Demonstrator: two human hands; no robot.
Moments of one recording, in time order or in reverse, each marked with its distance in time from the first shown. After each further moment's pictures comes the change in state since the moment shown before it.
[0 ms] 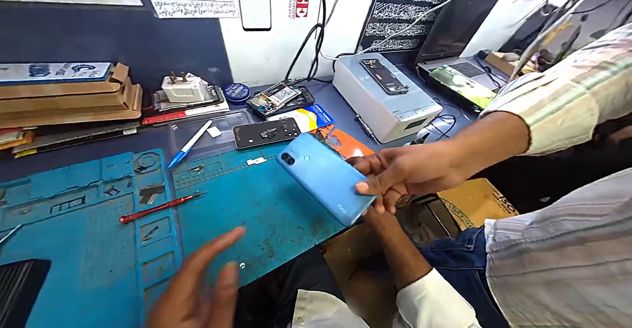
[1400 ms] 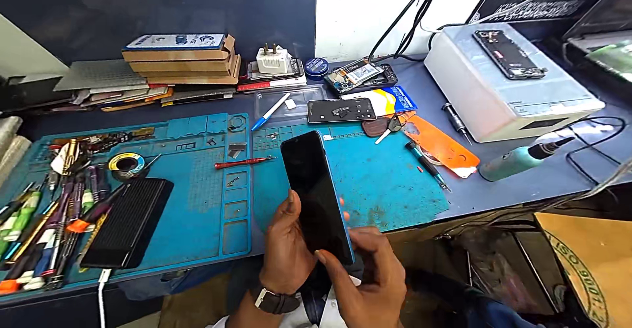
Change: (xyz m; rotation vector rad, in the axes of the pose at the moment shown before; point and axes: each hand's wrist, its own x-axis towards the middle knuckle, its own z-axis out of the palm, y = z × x) left_hand 0.009 -0.020 0.046 -1.273 0.175 -0.620; right_hand 0.025 0.134 0.188 -0.222 0.682 -0.903
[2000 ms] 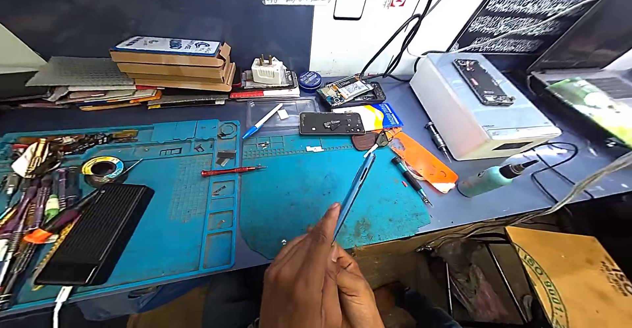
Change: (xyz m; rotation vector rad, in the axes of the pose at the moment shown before) left_hand -0.035 -0.008 0.042 1.718 -0.016 0.748; right_hand 0.013 -0.020 -0.001 1.191 0.064 1.023
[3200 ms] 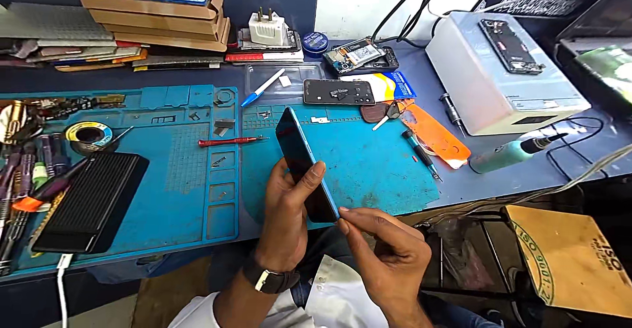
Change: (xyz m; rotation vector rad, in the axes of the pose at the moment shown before) left_hand 0.035 -0.037 0.016 -1.229 0.098 -0.803; right_hand 0.008 -0.031 -0.019 -1.213 -0.162 -0.951
